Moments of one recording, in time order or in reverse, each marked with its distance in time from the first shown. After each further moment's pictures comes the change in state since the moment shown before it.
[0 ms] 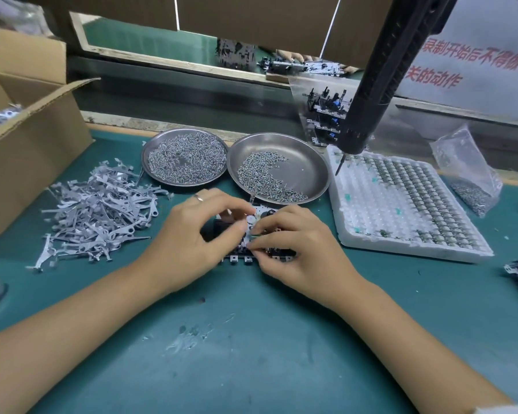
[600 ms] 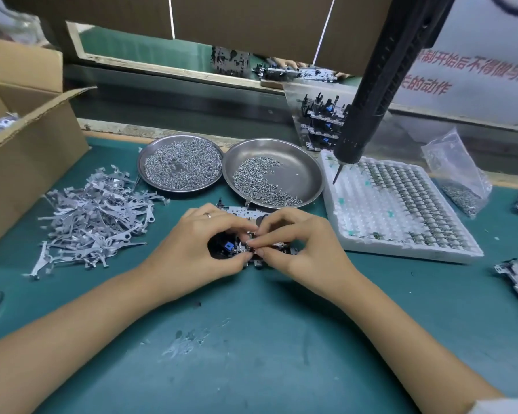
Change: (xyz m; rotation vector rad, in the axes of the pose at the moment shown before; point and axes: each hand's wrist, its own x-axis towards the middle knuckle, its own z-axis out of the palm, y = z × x) left_hand -0.001 -0.003 0.003 0.113 -0.132 0.028; right_hand 0.003 -0.008 -0.010 0.352 0.005 0.376
